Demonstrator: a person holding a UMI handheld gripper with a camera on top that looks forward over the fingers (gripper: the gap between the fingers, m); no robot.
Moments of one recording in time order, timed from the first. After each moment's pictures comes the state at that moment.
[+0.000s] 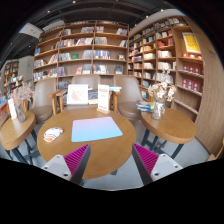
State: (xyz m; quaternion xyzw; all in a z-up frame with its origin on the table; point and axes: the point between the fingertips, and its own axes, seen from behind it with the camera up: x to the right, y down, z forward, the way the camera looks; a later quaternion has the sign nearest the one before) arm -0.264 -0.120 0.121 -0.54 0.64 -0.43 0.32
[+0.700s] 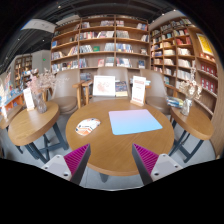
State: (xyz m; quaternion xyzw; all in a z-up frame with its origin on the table) arm -0.245 0.053 0.080 -0.61 0.61 -0.37 0.35
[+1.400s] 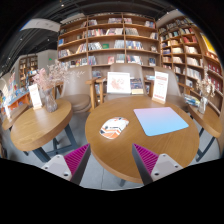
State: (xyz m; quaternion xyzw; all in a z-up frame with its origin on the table) arm -0.194 0.164 0.042 -0.63 0.60 -0.33 0.37
